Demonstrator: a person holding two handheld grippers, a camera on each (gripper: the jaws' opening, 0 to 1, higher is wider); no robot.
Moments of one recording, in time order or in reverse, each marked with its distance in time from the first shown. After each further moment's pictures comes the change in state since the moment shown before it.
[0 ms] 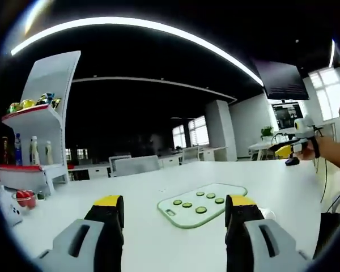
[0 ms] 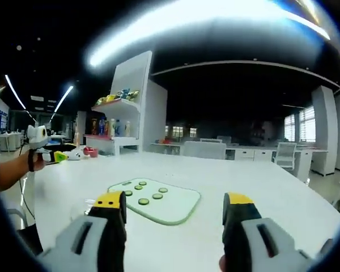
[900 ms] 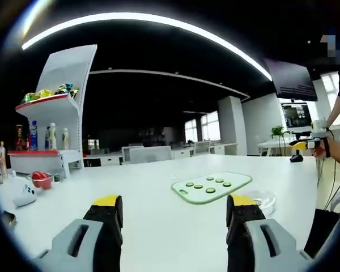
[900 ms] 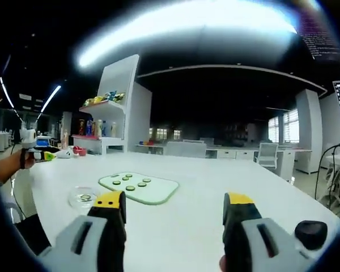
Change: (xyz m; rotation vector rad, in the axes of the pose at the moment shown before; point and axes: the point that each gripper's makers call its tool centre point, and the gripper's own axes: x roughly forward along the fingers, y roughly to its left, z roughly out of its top) left arm -0.054 0.024 -0.027 -0.056 0.040 0.077; right arm -0.072 -0.027 -0.016 -0.002 -0.017 -0.128
